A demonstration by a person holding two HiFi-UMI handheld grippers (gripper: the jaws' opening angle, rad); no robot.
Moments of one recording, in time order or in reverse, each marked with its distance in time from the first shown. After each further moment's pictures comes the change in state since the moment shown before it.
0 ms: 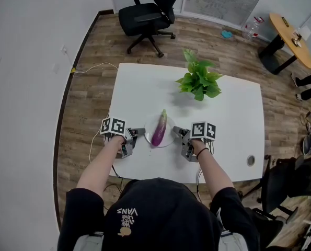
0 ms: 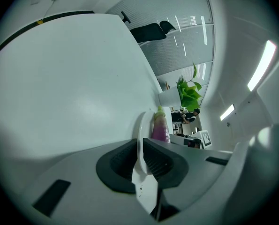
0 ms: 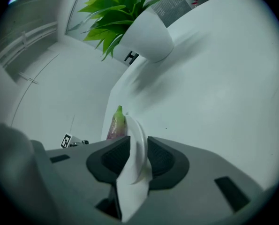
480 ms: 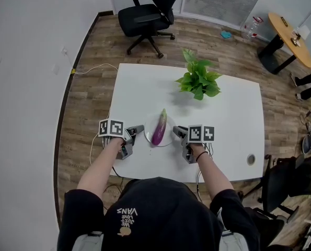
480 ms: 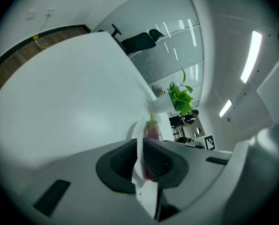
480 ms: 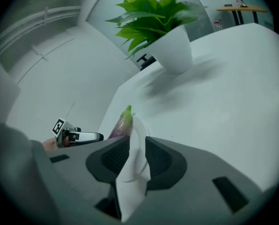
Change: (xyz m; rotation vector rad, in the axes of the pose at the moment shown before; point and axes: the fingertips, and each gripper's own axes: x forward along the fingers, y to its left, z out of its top) left arm -0.014 -0.018 0.013 0.107 -0.110 0.000; right arm -0.011 0.014 0.001 -0.234 -0.034 -0.052
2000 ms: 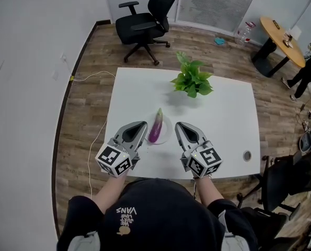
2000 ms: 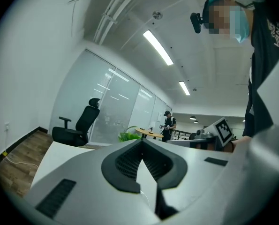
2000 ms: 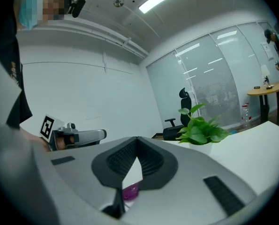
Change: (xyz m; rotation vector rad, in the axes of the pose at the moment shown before) left arm -0.088 -0.196 -0.006 0.898 -0.630 -0.068; right arm -0.142 0.140 0.035 -0.632 -0.657 0.067
